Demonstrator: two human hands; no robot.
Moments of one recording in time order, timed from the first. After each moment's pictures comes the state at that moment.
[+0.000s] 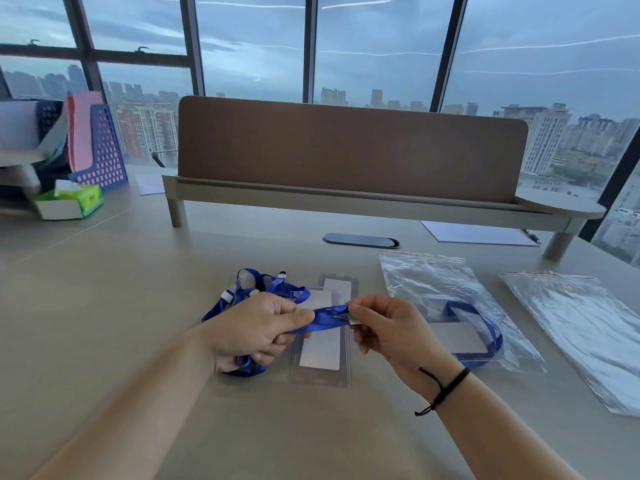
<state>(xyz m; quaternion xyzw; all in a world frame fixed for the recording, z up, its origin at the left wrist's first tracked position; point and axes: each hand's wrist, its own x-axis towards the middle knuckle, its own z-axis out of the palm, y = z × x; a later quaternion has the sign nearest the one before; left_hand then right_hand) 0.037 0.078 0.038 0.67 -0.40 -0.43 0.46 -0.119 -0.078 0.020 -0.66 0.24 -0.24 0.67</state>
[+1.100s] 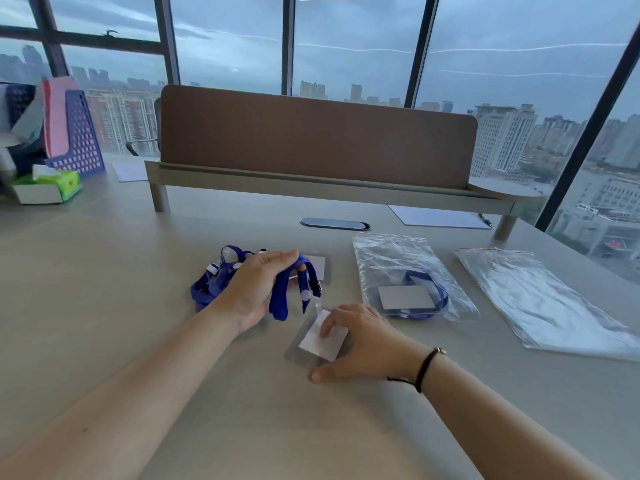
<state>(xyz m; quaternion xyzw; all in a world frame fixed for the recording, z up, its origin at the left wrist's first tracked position) -0.009 0.066 0.040 0.55 -0.31 -0.35 0.70 -0.181 -0.044 0.011 -0.95 0.22 0.02 0.20</state>
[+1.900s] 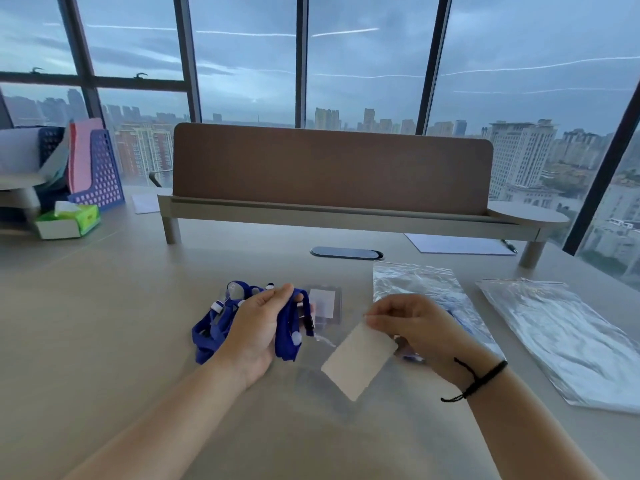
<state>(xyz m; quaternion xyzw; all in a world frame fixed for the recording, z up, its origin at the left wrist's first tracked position) 0.001 0.042 0.024 0.52 -0.21 -0.32 0.77 -0.176 -0.109 0.053 -0.76 0.25 -0.19 0.57</state>
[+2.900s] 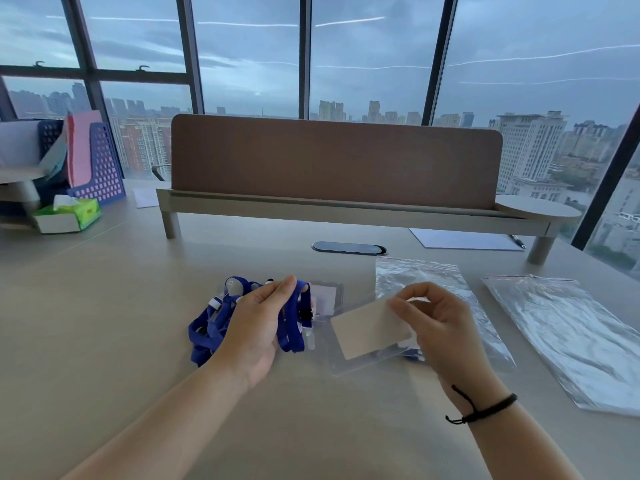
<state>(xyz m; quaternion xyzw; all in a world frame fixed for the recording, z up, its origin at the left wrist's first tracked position) -0.007 0.041 0.027 0.51 -0.21 -0.30 0.78 -0.185 -0.099 0.041 -0.69 0.22 -0.43 0.54</state>
